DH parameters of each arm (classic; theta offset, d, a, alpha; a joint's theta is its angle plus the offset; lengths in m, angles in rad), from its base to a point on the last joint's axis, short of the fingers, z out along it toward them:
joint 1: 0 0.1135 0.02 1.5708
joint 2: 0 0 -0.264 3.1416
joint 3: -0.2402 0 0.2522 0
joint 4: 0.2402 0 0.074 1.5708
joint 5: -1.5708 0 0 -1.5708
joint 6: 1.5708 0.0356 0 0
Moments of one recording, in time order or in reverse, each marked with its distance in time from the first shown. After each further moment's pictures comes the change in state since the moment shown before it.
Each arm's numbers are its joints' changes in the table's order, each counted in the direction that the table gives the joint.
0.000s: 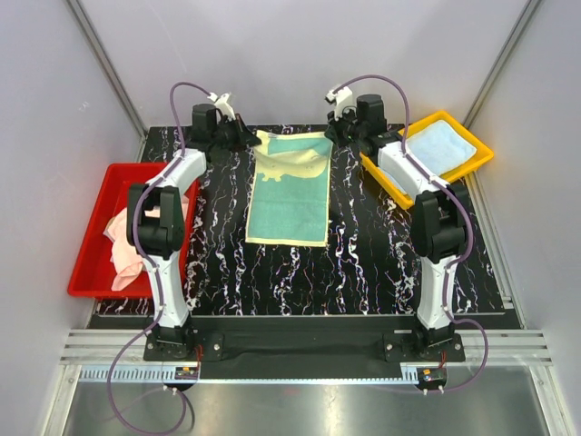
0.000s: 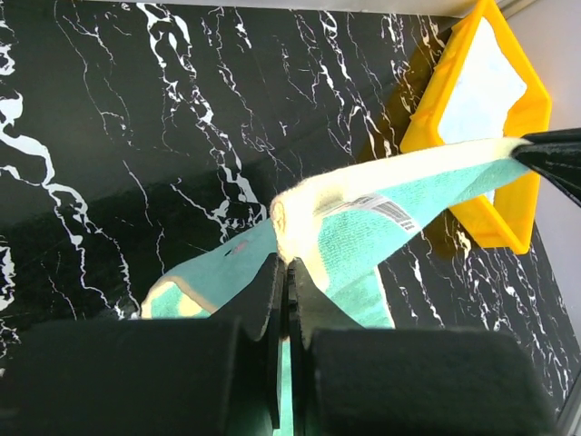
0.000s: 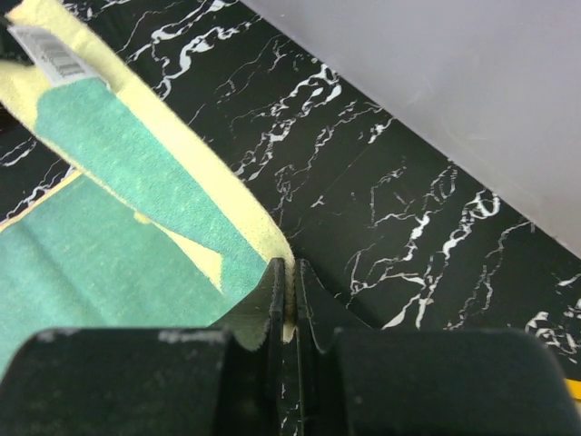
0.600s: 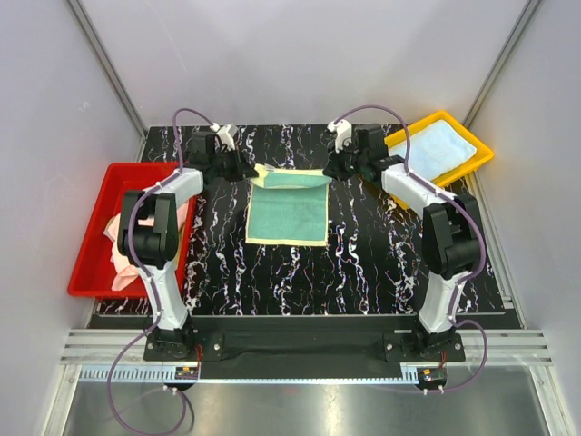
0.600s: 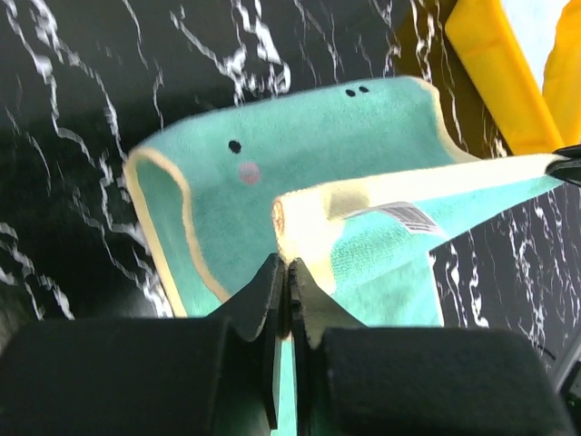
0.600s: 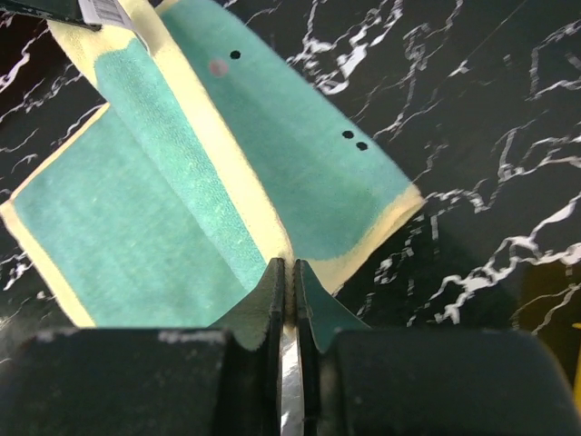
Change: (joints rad) left arm 0.011 0.101 0.296 0.005 -0.046 0.080; right arm 0.022 0.172 0.361 0.002 0.106 0.074
